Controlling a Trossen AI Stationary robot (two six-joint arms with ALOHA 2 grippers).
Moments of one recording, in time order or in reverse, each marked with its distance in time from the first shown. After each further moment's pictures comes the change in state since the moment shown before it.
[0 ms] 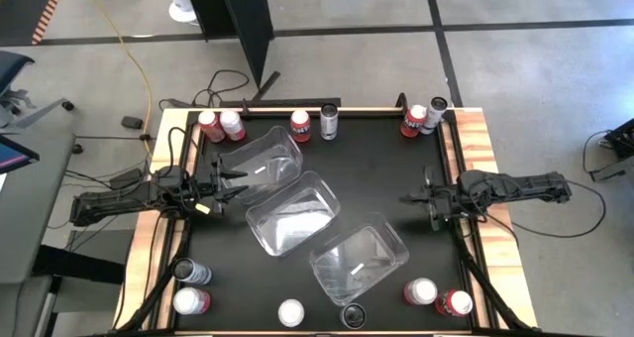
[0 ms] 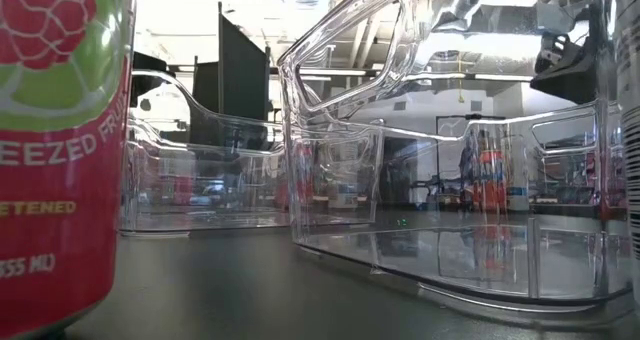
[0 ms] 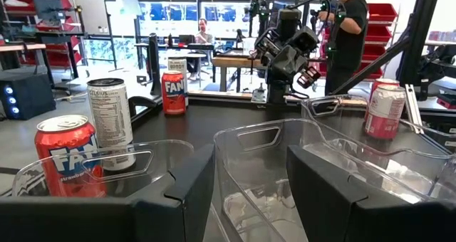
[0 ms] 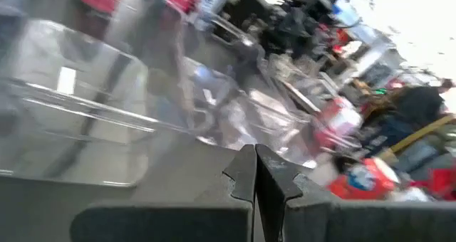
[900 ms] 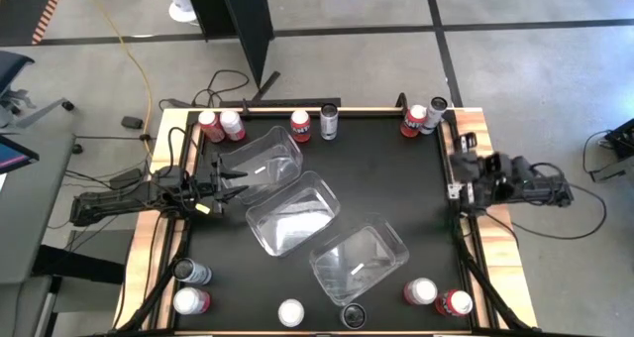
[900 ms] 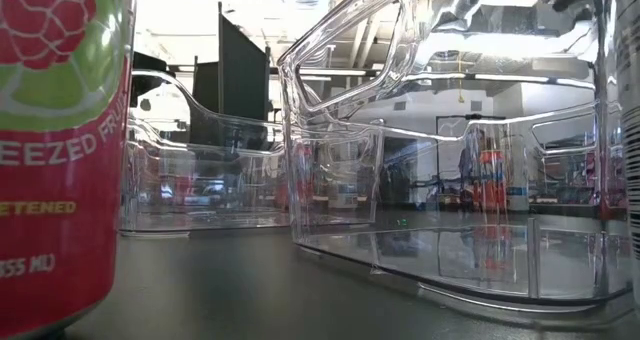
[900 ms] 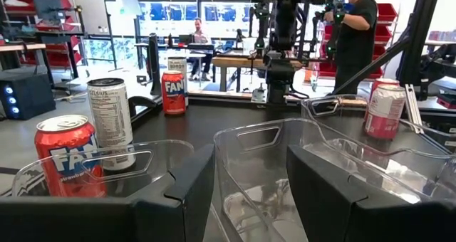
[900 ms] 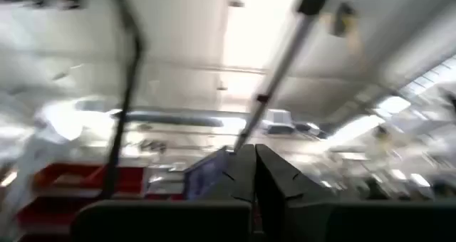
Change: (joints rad) left arm 0.000 0.000 0.000 0.000 0.000 0.000; right arm -0.054 0.008 0.027 0.950 0.073 0.598
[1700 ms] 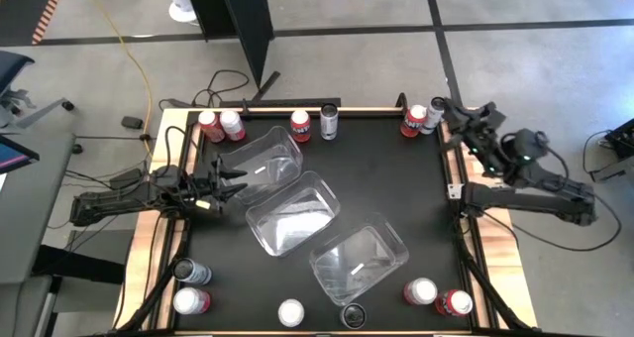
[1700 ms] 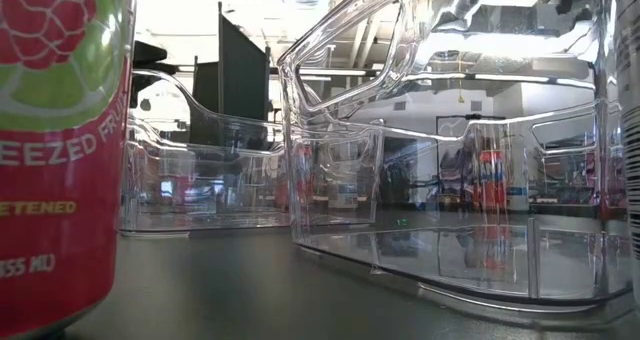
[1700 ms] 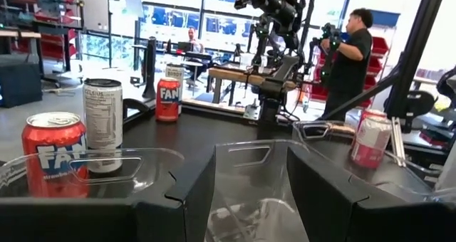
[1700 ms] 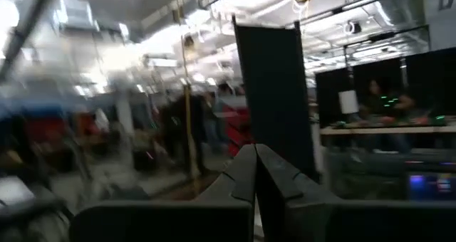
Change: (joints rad) left arm 0.000 0.000 0.000 0.048 0.000 -0.138; right arm -0.334 0.347 0.442 -0.513 0.416 -0.021
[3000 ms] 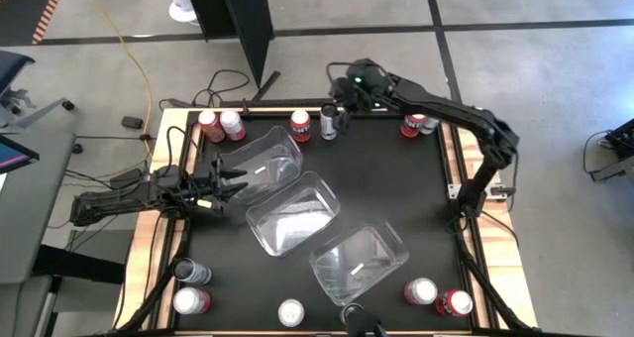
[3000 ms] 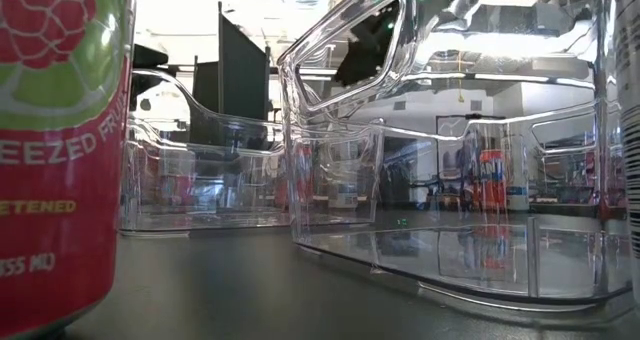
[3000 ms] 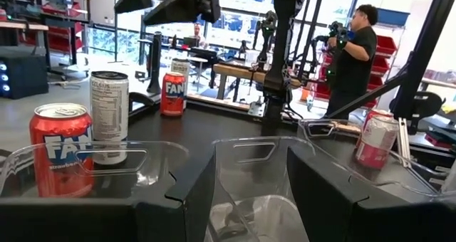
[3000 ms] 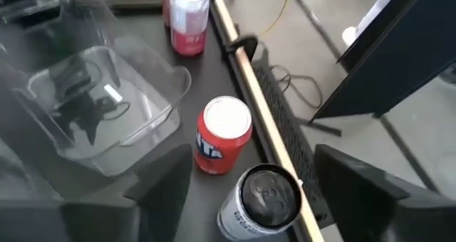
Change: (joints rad) left arm 0.000 0.000 0.000 -0.021 -0.021 -0.005; right arm -0.249 1.349 1.005 -0.652 -0.621 -0.187
